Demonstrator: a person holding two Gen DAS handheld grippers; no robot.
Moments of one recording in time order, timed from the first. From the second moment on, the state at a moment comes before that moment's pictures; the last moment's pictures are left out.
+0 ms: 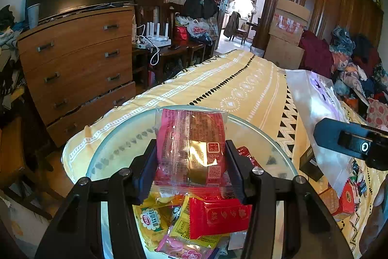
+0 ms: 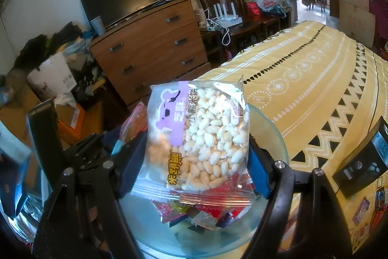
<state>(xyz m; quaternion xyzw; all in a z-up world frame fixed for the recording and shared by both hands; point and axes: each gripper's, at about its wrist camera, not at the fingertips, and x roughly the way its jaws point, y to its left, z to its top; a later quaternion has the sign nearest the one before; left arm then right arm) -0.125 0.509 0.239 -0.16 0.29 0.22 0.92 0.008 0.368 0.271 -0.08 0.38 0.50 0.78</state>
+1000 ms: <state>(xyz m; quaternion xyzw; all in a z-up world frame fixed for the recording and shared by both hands) -0.122 0.510 0.230 -0.17 0.30 0.26 0.91 0.007 0.367 0.260 -0.08 0.38 0.49 0.78</state>
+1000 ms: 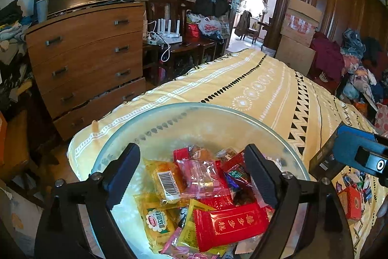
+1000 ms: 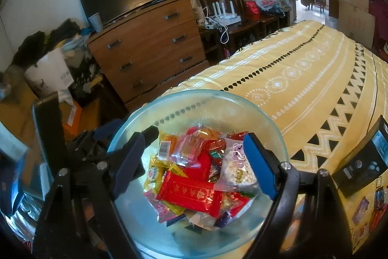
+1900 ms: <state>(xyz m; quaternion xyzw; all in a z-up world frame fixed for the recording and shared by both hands) -0.122 0.496 0.245 -0.15 0.29 0.26 0.91 0.006 0.348 0.264 -0.08 0.37 0.49 0.79</state>
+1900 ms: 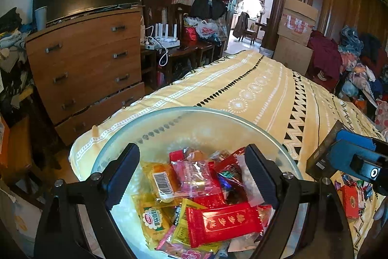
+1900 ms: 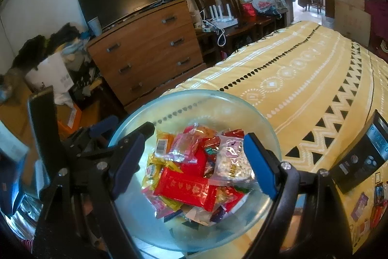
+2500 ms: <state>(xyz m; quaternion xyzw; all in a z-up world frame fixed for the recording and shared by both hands) -0.112 0.380 0.293 -0.09 0.25 0.17 0.95 -0.009 0.235 0.292 -0.03 0.31 0.46 0.83</state>
